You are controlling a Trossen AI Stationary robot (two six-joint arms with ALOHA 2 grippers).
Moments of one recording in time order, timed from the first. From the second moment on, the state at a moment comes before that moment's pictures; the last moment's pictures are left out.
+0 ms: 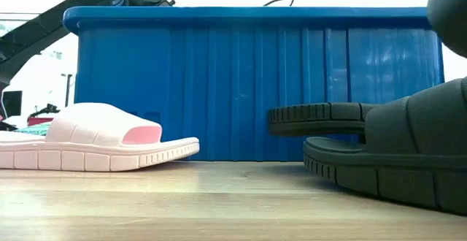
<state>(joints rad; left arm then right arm) 0.37 2.29 1.61 0.52 0.42 1.30 0.02 1.36 1.82 -1.35 0.20 0.63</state>
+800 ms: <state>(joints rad) 0.38 2.29 1.68 0.44 0.44 1.16 0.02 1.36 1.82 -1.30 0.17 0.62</state>
